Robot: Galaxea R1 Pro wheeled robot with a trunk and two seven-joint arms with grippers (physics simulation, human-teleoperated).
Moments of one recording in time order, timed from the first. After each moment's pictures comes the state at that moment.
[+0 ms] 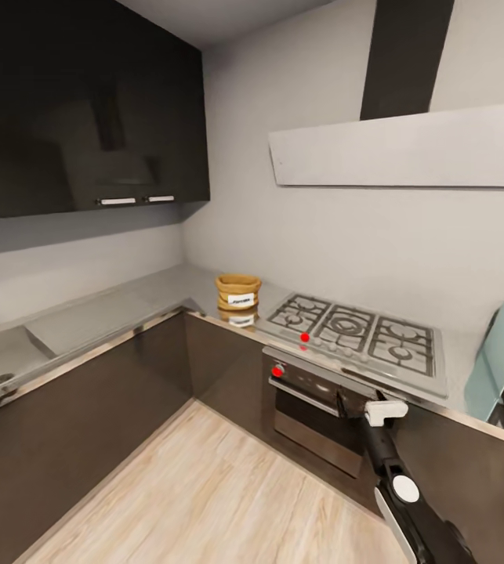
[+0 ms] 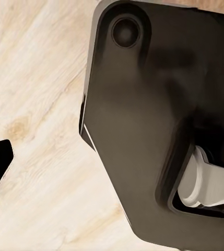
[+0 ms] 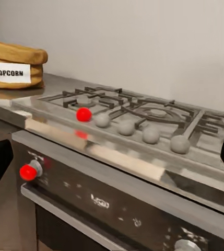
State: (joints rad) left arm -0.01 0.02 0.17 -0.02 0.01 0.01 0.00; right arm -0.36 -0.09 0.07 -0.92 0.00 -0.39 -0.09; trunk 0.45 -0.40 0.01
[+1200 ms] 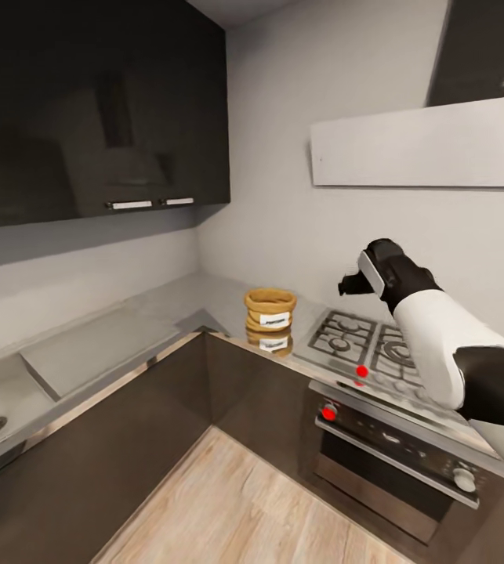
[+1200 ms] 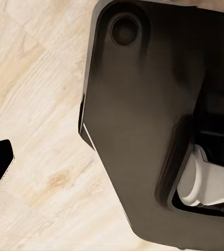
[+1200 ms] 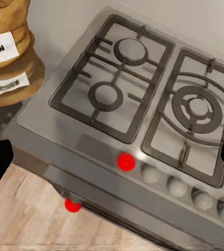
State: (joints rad) left arm -0.01 0.02 0.17 -0.02 0.01 0.01 0.00; right arm -1.46 -0.04 0.05 -0.42 -0.01 1.00 -0.16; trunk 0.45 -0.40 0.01
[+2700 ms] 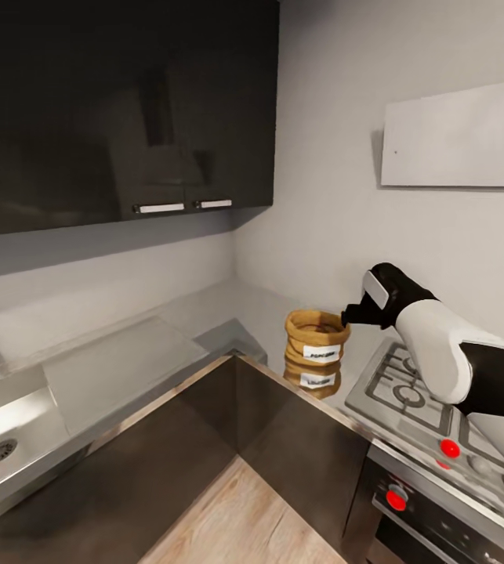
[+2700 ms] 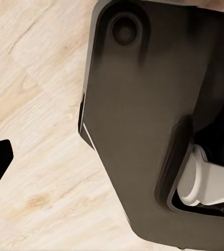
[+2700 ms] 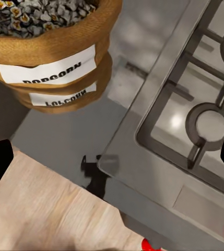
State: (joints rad) left arm -0.01 0.02 0.17 -0.02 0.01 0.01 0.00; right arm -1.46 -0.05 -0.15 -0.21 -0.01 1.02 -0.24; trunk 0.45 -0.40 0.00
